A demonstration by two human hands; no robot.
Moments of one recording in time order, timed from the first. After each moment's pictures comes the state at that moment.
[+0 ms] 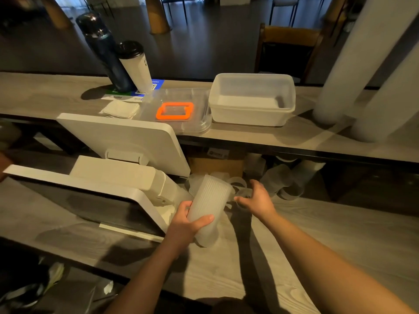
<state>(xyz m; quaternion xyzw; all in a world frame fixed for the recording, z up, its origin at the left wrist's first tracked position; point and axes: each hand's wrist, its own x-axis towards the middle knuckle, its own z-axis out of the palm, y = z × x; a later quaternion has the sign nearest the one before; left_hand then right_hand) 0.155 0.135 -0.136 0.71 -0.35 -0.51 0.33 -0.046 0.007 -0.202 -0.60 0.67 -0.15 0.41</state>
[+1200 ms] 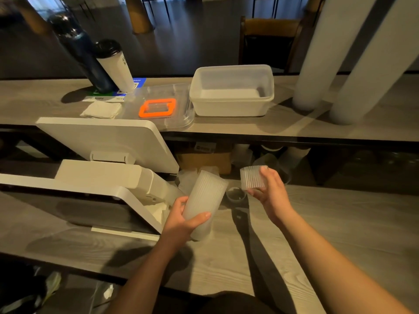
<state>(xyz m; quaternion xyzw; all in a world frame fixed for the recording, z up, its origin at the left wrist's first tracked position) 0.137 0.140 -0.132 0.68 -0.38 -0.52 0.35 -0.099 0.043 -0.154 -0.28 0.50 -0.48 0.66</state>
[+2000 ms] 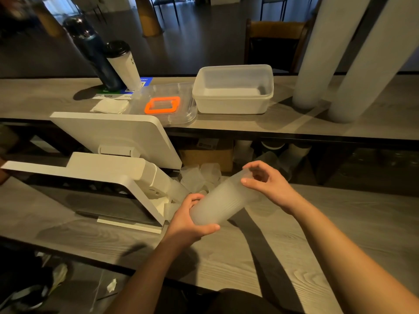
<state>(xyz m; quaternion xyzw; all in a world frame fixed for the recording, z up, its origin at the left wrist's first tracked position) 0.119 0.161 -0.117 0.68 -0.48 -0.49 0.28 -0.121 0.054 -0.102 -0.62 0.47 -0.29 0.56</state>
